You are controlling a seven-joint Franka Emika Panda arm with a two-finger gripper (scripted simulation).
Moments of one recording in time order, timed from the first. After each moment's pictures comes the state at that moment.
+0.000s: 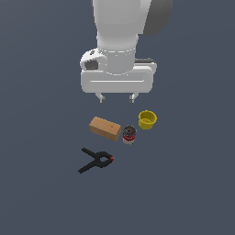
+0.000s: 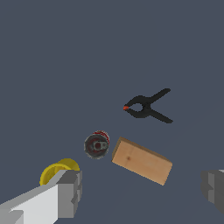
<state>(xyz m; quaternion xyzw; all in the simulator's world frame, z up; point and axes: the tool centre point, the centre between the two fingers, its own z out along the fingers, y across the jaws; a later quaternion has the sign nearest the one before) 0.013 -0.001 0.335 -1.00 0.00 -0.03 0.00</state>
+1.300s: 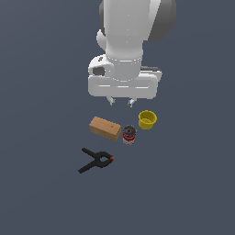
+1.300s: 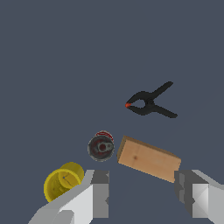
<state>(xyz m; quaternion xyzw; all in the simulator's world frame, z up) 0.013 0.014 0.318 -1.00 0.03 -0.03 -0.01</state>
